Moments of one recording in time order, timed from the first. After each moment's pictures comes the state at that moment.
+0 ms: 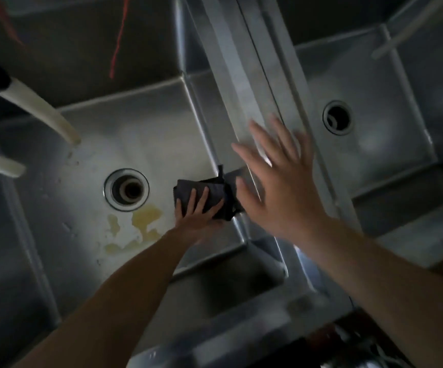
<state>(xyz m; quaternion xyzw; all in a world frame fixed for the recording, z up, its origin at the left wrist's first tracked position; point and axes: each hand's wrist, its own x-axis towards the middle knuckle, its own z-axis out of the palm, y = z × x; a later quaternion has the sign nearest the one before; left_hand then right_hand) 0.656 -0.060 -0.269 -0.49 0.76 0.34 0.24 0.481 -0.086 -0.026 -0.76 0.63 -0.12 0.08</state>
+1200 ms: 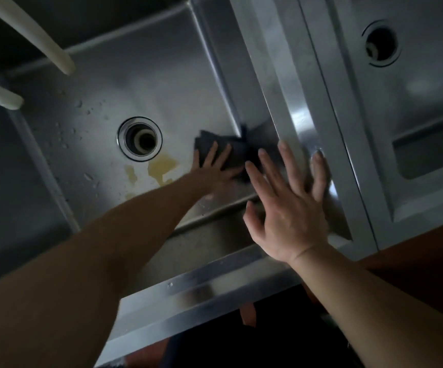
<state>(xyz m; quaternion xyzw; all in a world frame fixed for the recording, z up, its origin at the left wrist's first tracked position) 0.664 -0.056 -0.258 -0.35 0.83 0.27 0.33 0.511 0.037 -0.060 -0.72 0.69 0.03 0.10</state>
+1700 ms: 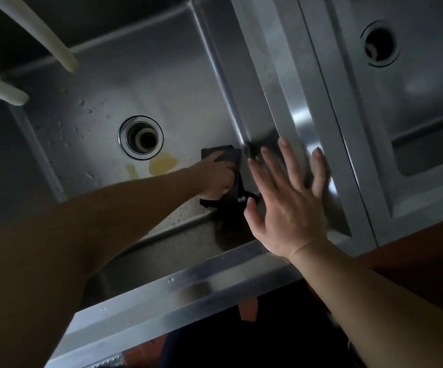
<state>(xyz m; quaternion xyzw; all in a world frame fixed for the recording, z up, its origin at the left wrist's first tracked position) 0.662 -0.076 -0.192 -0.11 0.93 0.17 0.30 0.514 0.036 -0.056 -0.72 0.69 0.04 0.10</state>
